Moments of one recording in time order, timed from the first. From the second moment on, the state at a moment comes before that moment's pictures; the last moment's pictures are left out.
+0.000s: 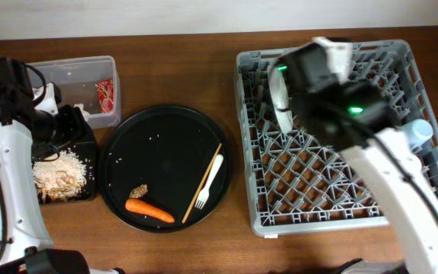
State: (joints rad) left arm 0.31 1.61 1.68 -1.40 0.17 -0.10; right arm 0.40 1.51 1.77 -1.24 0.59 0.43
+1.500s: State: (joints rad) left arm 0.19 1.61 1.68 -1.41 0.10 -0.10; right arm 0.80 2.13 1.51 -0.91 -0.14 0.90
